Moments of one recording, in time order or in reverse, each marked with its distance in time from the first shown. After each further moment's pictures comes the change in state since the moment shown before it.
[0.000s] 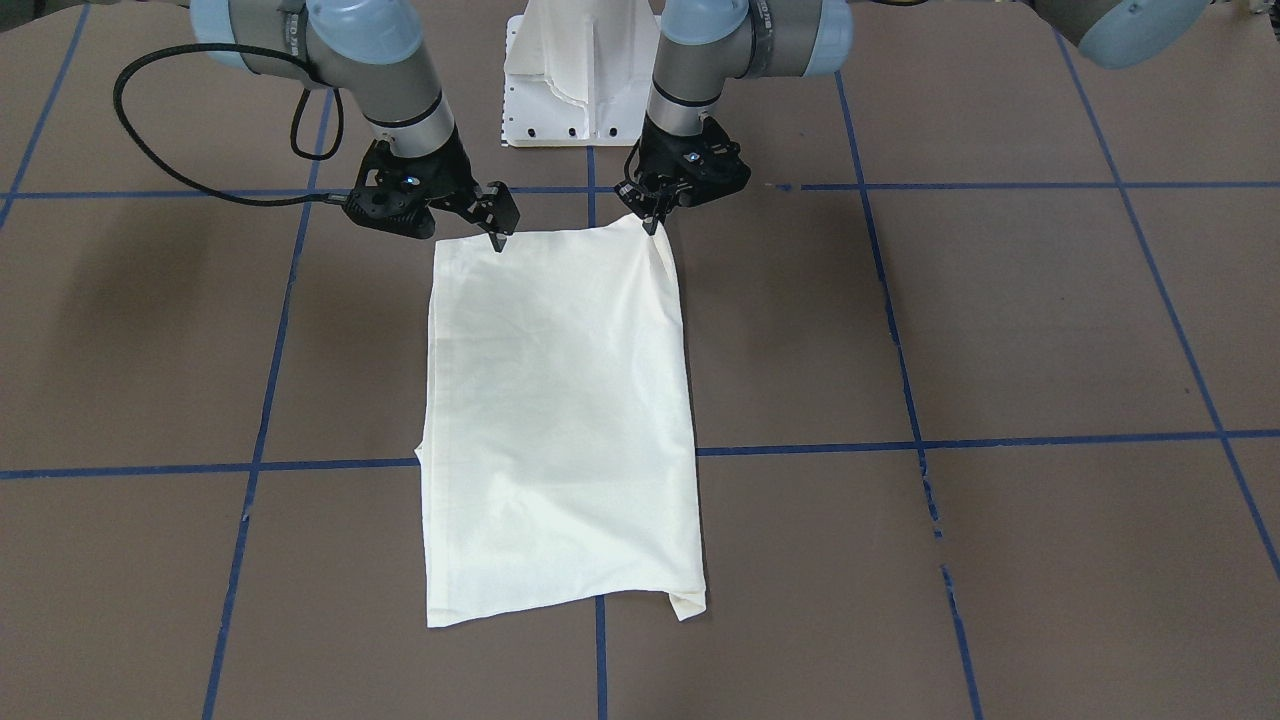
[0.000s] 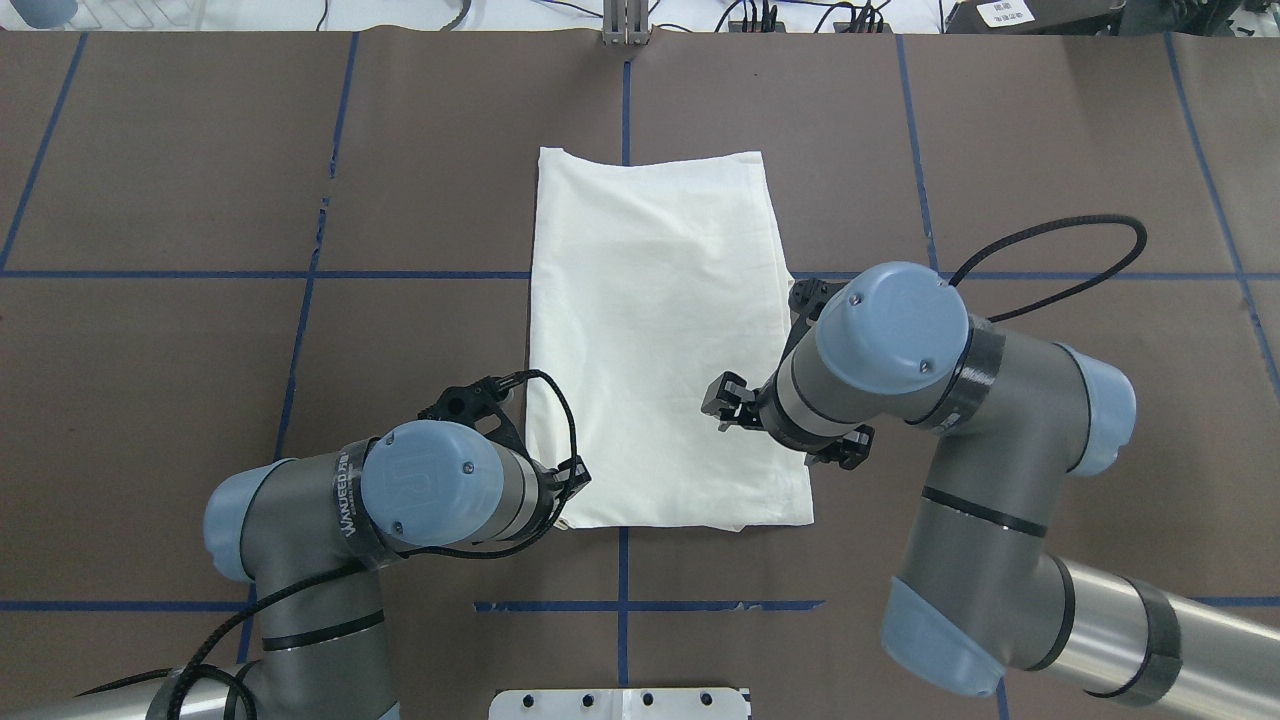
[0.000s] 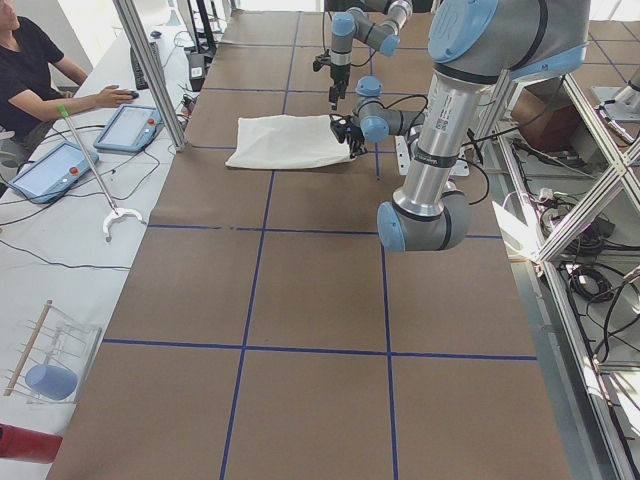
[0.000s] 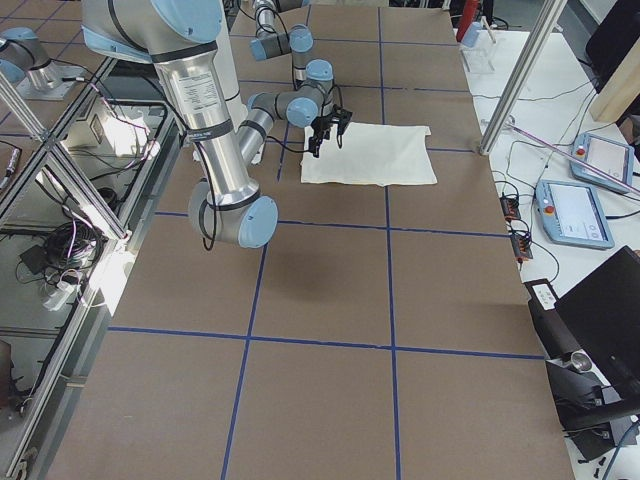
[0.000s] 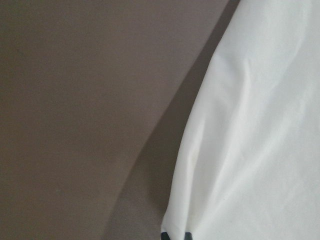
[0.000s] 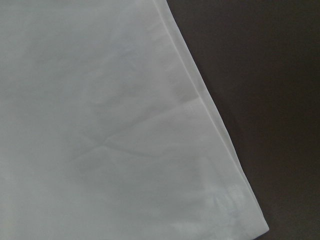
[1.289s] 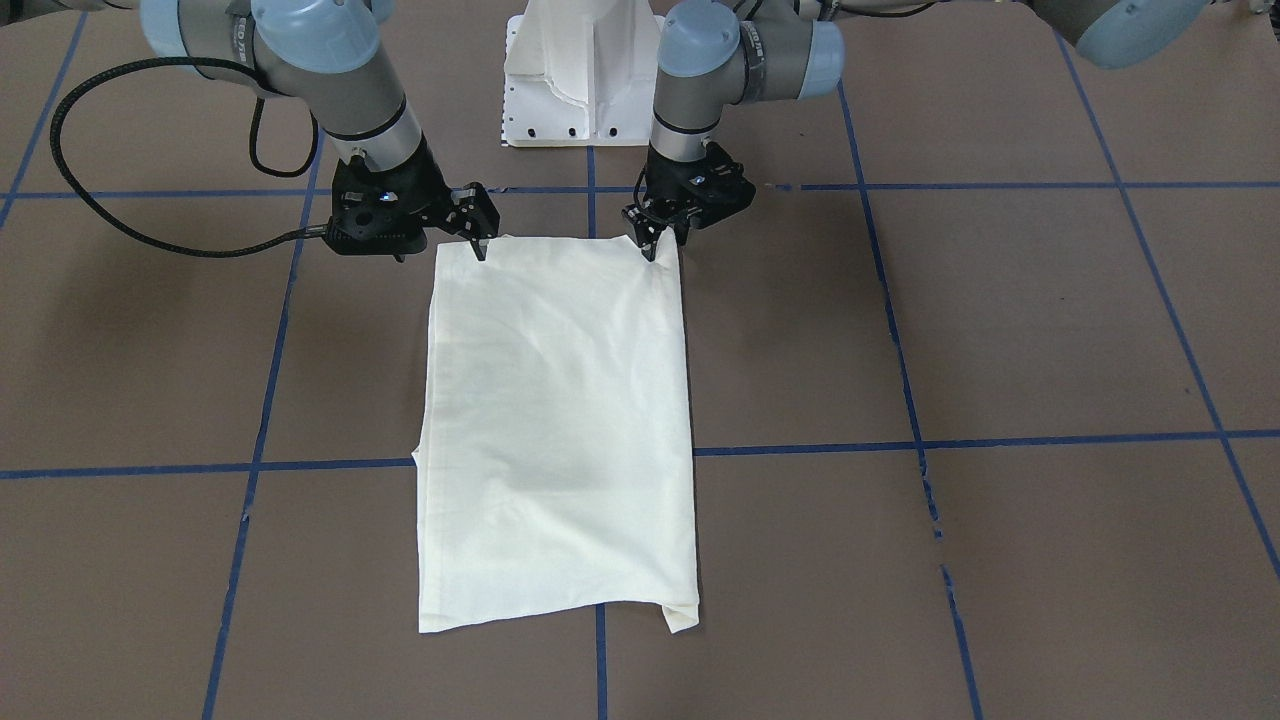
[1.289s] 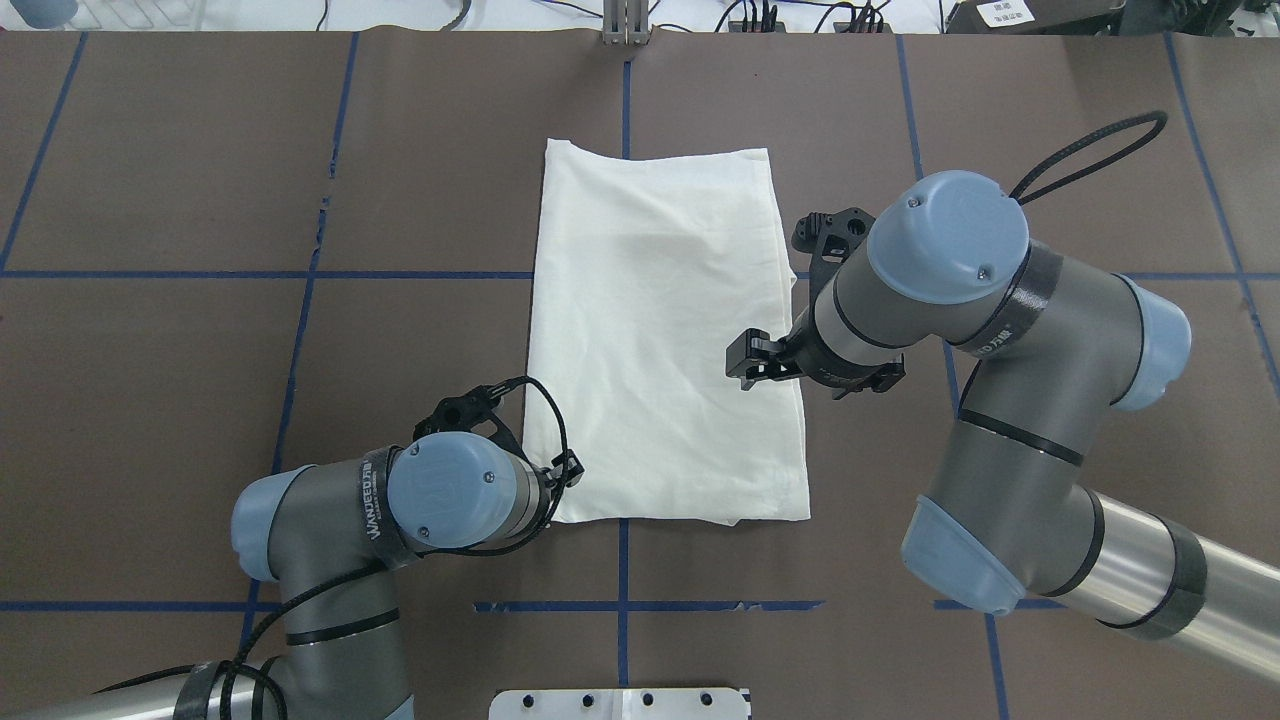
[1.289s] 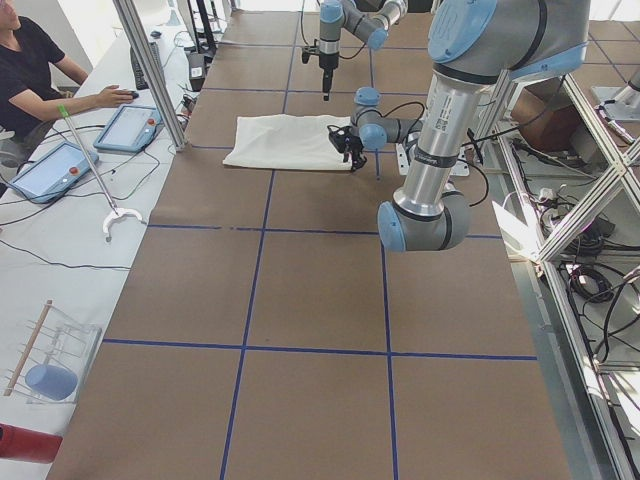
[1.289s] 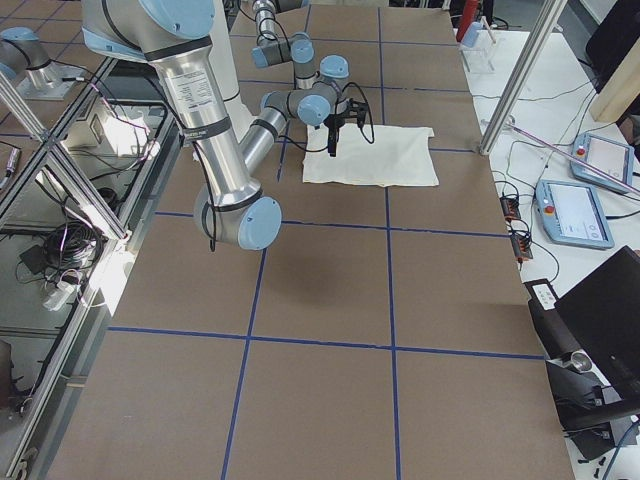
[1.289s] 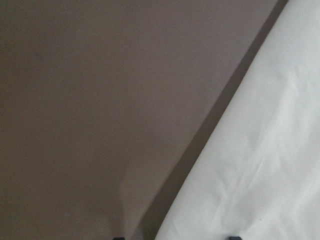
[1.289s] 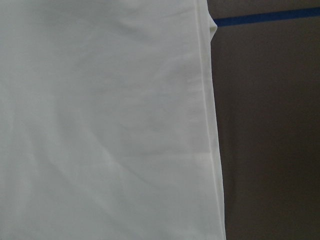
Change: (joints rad) left arm 0.008 -0.004 0.084 -0.017 0.041 -0.087; right arm 0.145 0.005 -0.001 -0.003 0.118 -0.452
